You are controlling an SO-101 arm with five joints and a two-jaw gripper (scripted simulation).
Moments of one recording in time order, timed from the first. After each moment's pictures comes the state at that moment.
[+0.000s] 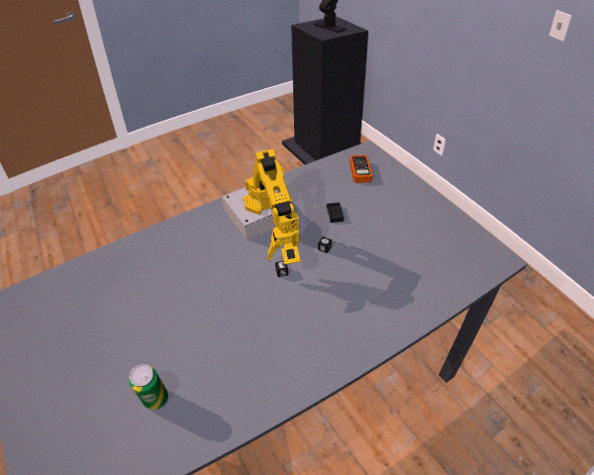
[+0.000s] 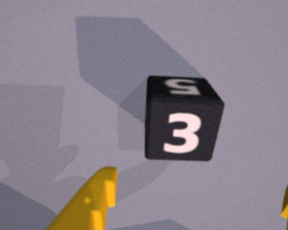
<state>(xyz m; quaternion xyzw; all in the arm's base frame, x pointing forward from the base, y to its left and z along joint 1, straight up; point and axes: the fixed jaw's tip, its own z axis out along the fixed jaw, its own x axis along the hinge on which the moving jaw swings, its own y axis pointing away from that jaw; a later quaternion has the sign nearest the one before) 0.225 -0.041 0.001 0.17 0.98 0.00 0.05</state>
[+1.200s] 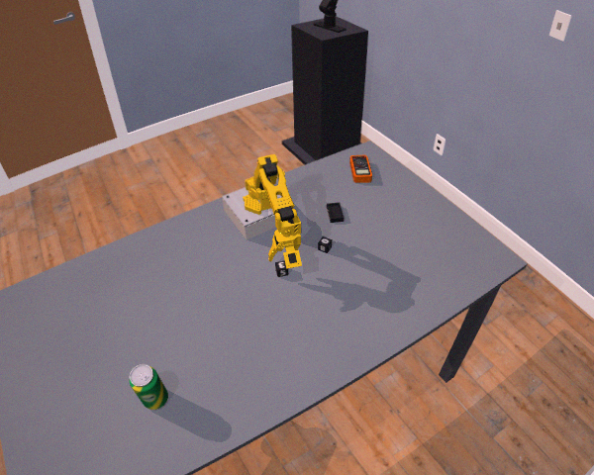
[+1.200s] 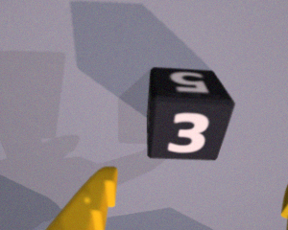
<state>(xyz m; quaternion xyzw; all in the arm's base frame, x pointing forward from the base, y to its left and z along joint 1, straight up) 0.224 -0.039 -0.004 0.16 0.99 0.00 0.00</state>
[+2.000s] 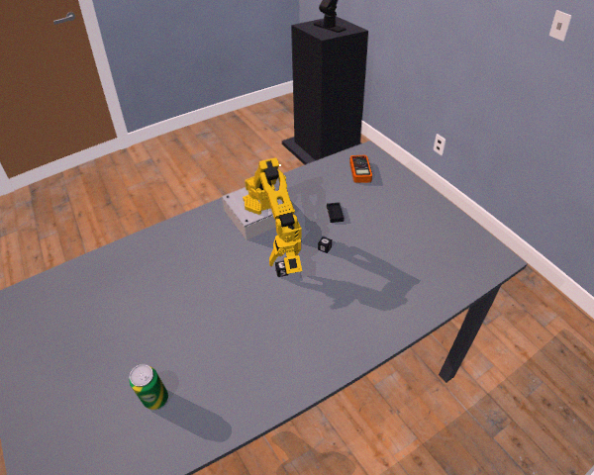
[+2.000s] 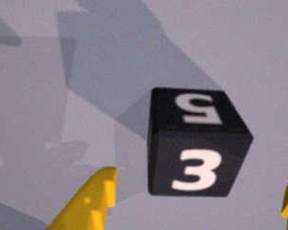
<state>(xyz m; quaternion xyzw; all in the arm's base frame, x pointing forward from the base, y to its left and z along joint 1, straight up) 0.226 -0.039 -0.022 0.16 0.99 0.00 0.00</state>
